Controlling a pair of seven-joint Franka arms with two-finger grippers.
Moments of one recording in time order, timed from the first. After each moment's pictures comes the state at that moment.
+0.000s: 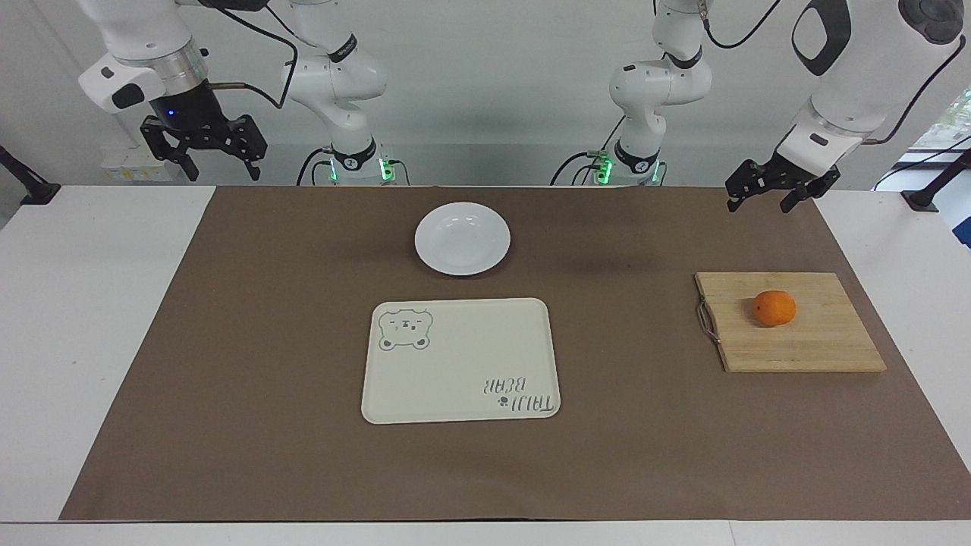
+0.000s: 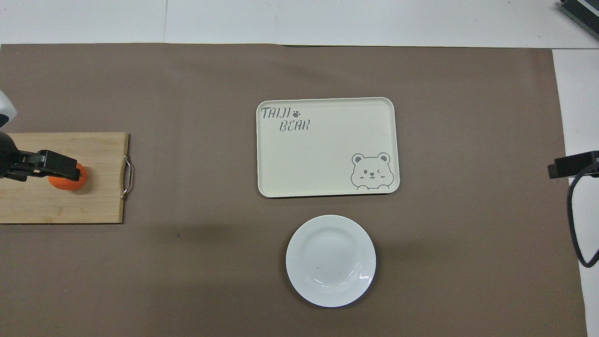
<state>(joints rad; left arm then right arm) 0.07 -0.04 -0.10 -1.71 -0.03 1.59 0.03 0.11 -0.08 -0.16 -1.57 -0.04 1.50 -0.09</state>
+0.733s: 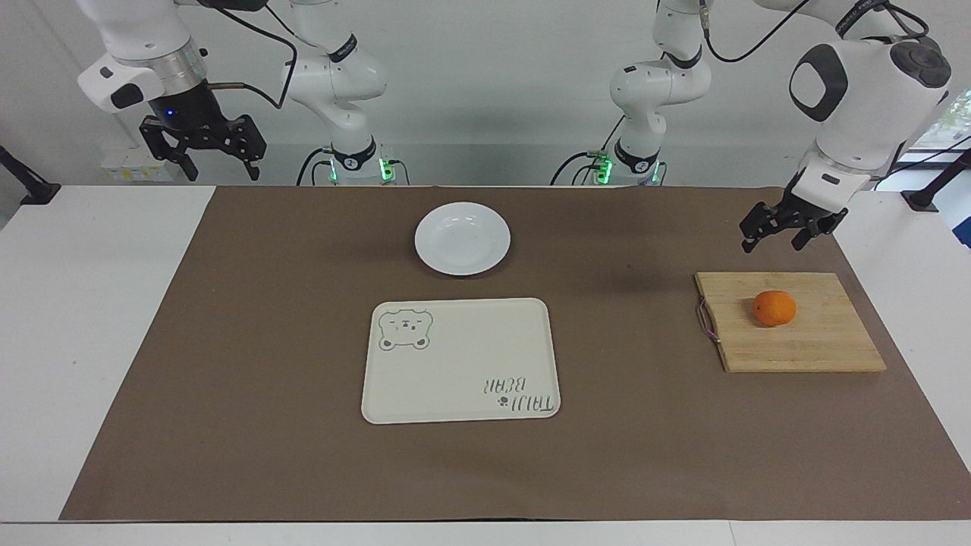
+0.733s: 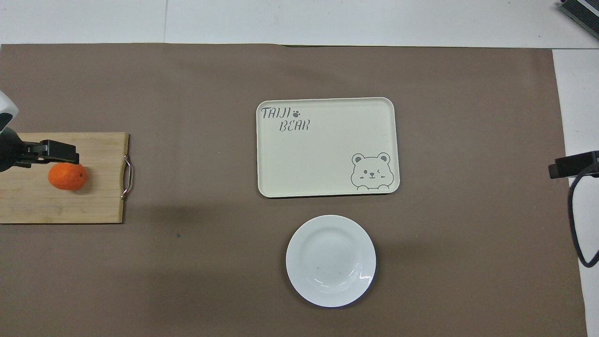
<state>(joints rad) 0.14 -0.03 -0.10 -1.85 -0.03 1.85 0.03 0.11 -0.08 -0.17 -1.57 -0.04 1.50 -0.09</state>
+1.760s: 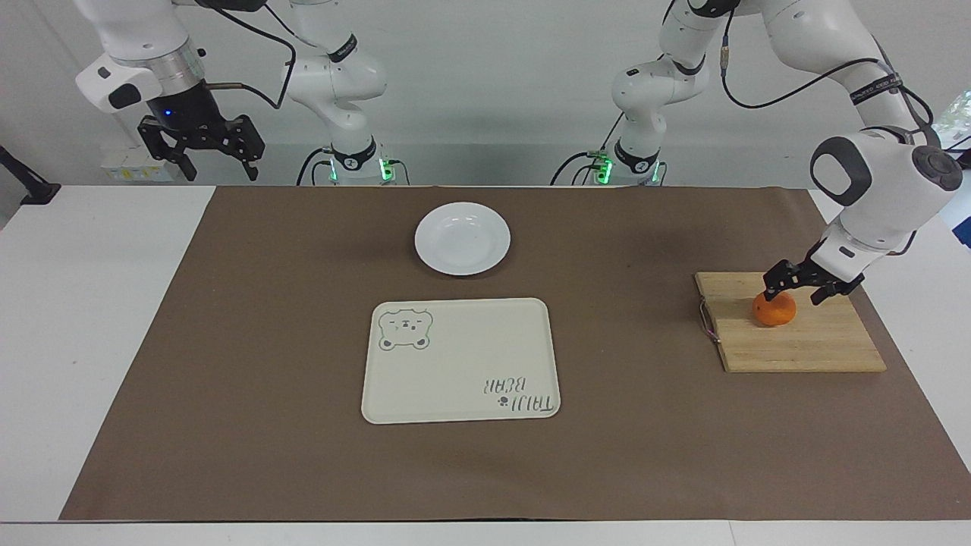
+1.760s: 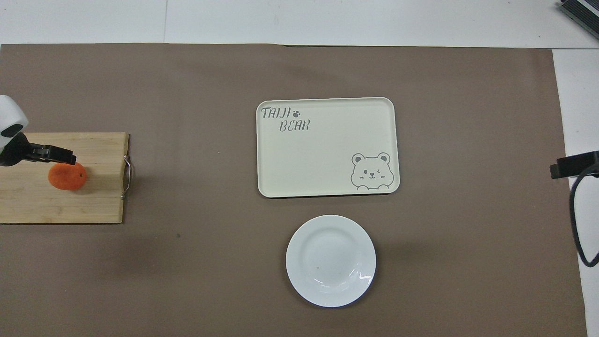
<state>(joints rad) 0.28 0.19 -0.10 -1.88 -0.03 2.05 0.34 0.11 -0.08 -0.17 -1.57 -0.04 1.50 -0.09</state>
